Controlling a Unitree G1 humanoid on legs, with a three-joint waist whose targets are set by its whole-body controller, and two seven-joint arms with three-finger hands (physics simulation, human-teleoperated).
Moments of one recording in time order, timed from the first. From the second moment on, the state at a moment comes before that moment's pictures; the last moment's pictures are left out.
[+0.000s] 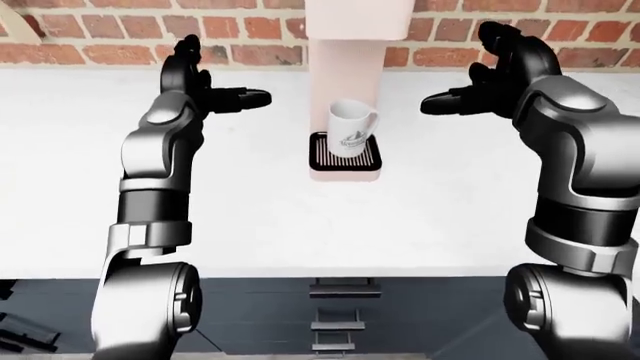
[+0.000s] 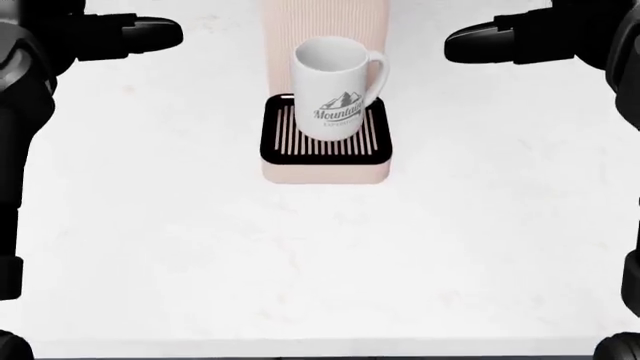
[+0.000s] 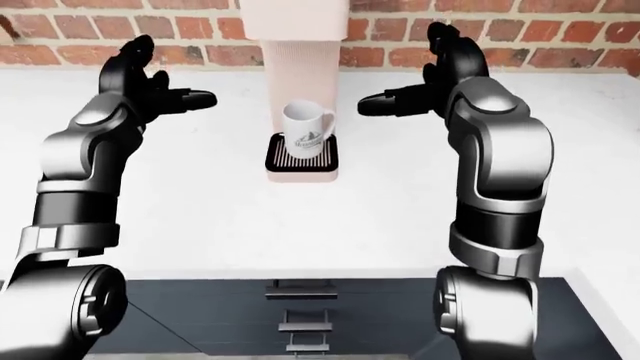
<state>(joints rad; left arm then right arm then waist) -1.08 0.37 0.16 0.54 -0.19 0.54 0.06 -1.00 -0.44 -0.19 -0.01 0.07 1.08 0.12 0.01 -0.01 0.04</state>
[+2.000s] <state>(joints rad) -1.00 0.34 0.18 0.08 -0.35 0.80 0.02 -1.06 -0.46 -0.19 0.06 0.04 1.04 0.13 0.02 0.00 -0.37</state>
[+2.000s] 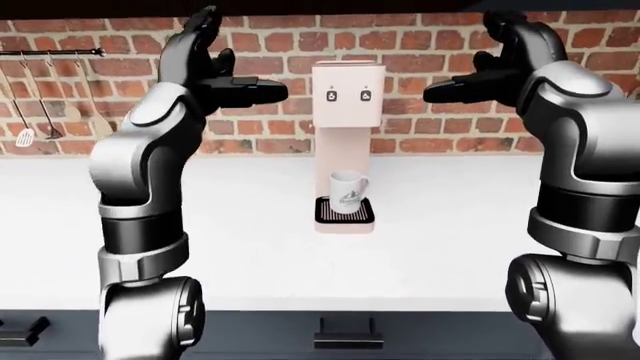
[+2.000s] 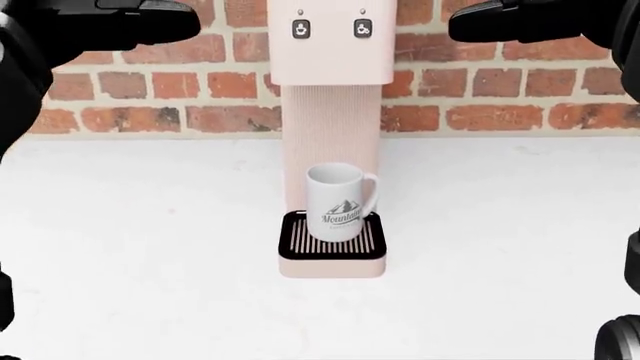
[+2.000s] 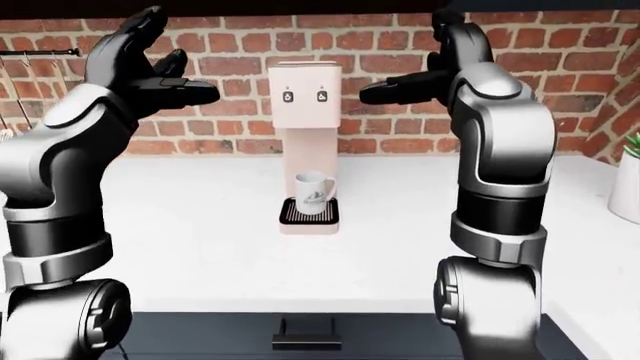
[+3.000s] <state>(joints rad) -0.91 0.29 0.18 -0.55 -0.96 1.27 0.39 -1.04 -0.46 -0.20 0.06 0.05 1.03 0.12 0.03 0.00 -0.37</state>
